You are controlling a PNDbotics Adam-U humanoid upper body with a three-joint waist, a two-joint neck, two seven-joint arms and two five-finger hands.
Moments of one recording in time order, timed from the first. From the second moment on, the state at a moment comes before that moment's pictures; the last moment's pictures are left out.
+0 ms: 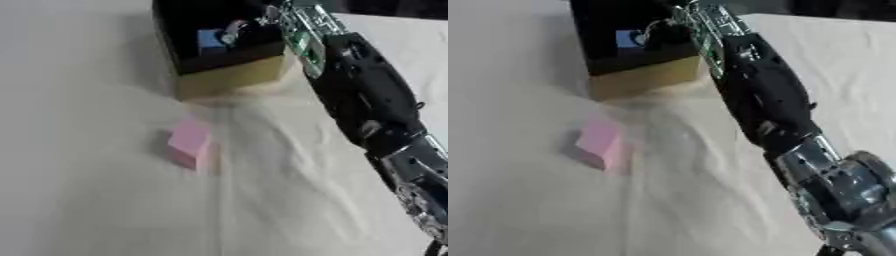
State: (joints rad) left arm -0.25 0.45 0.14 -1.98 -0.28 -0.12 0.41; right arm -1.30 -0.20 0.16 -0.83 1.18 -0.13 0.19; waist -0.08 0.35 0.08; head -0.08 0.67
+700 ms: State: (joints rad) left arm -0.25 0.46 0.12 -1.98 -0.27 -0.11 0.38; right arm -1.28 -0.31 0.16 -1.17 0.91 -0.06 0.18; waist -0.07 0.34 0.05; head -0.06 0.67
